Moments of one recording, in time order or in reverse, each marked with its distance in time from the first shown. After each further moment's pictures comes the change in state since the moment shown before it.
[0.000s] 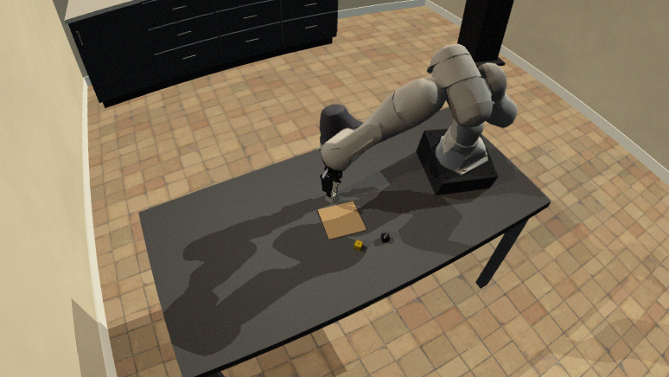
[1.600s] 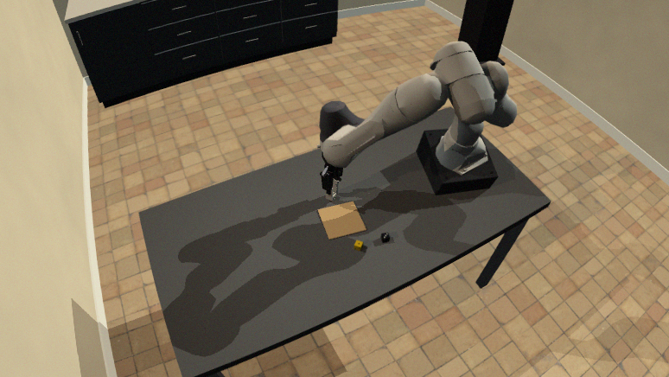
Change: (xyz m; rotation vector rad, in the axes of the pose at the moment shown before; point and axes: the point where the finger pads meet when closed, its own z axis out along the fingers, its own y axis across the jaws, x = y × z) arm 0.001 0.000 -0.013 0.001 0.003 0.007
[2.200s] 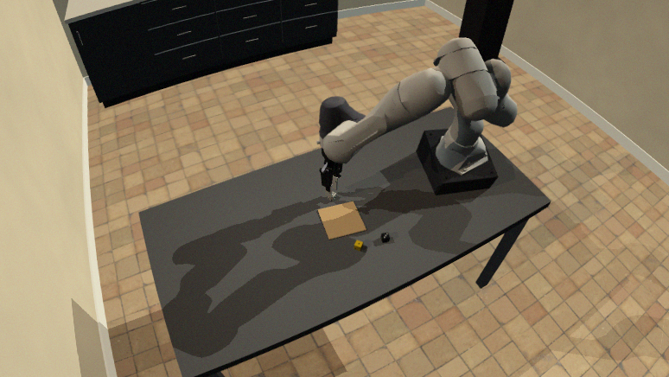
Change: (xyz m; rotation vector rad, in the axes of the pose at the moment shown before) arm -0.003 0.000 -0.016 -0.002 -0.005 -0.006
